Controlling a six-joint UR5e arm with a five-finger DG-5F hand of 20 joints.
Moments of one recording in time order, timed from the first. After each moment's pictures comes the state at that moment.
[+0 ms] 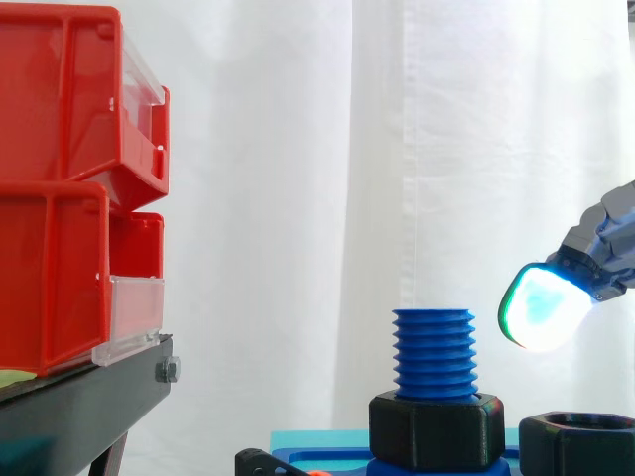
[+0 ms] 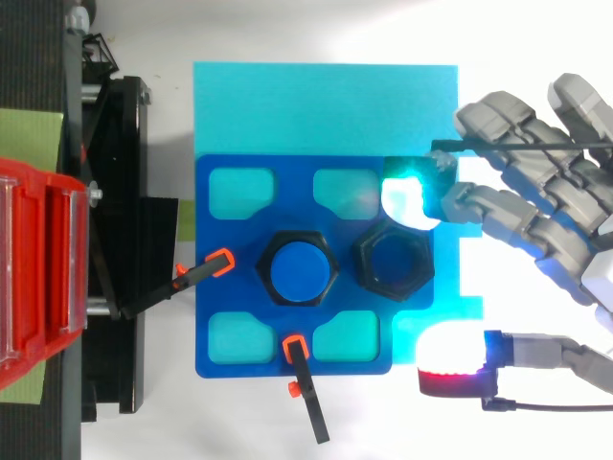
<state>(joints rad) 0.51 -1.98 -1.60 -2.64 -0.52 -1.30</state>
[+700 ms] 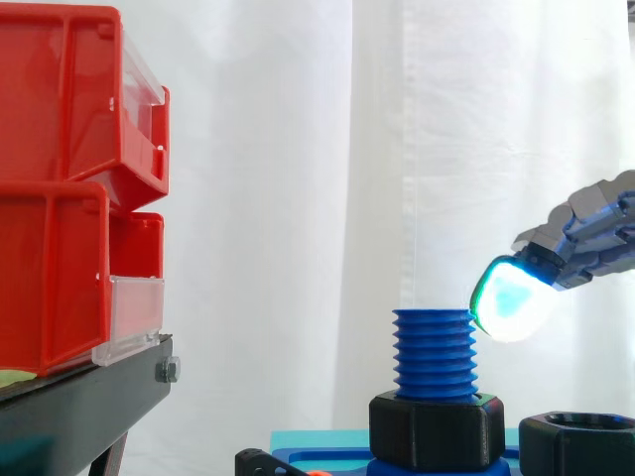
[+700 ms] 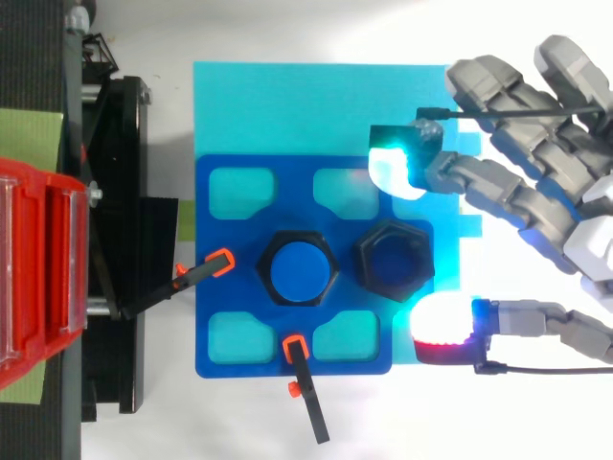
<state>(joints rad) 0.46 -1.98 -1.60 -2.61 -0.62 -1.40</state>
